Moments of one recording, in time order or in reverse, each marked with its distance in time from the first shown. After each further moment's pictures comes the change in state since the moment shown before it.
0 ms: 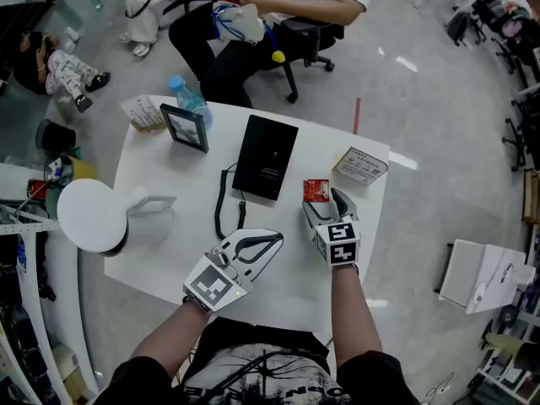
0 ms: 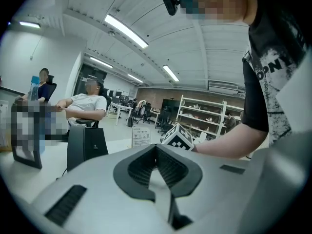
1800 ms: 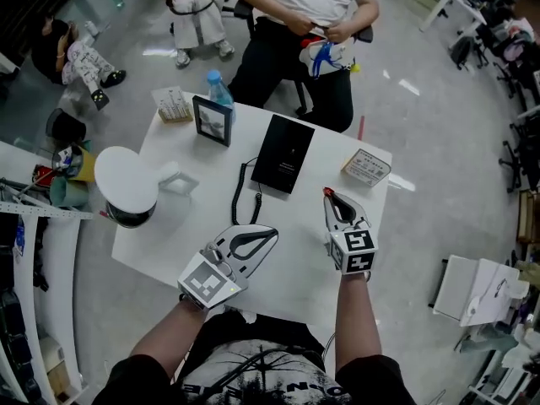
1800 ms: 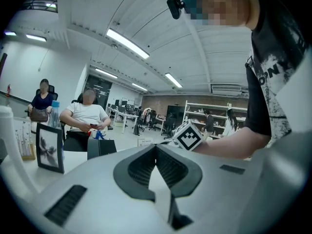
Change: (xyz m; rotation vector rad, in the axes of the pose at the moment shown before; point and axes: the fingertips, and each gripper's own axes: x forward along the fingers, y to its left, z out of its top) left arm -0.064 -0.010 0.026 -0.003 -0.094 0.097; right arm -0.064 0.035 0.057 -0.059 -0.157 0.033
